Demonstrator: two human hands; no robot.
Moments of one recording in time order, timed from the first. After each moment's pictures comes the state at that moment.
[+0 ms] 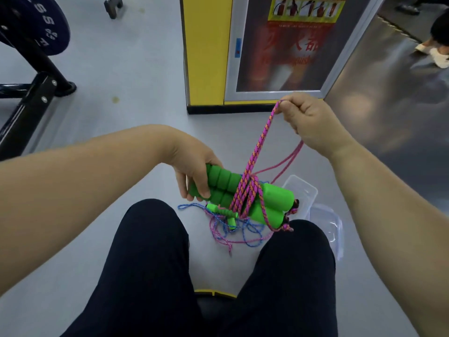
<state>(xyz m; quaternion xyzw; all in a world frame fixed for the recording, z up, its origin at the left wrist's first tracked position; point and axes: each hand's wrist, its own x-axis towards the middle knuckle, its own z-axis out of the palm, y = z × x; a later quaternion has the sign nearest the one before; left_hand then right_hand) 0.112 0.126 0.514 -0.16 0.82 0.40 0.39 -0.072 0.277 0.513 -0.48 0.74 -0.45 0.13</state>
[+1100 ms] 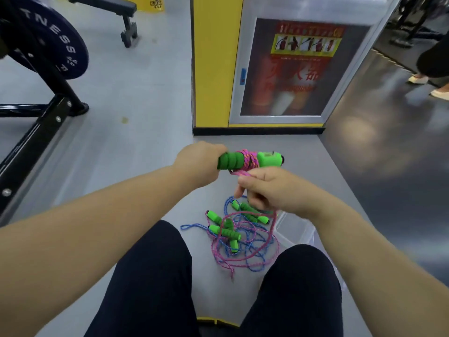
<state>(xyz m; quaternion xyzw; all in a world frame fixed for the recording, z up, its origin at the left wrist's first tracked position) 0.105 0.125 0.496 -0.26 0.96 0.07 -0.04 0.015 0.282 0.524 -0.47 0.70 -0.33 0.42</state>
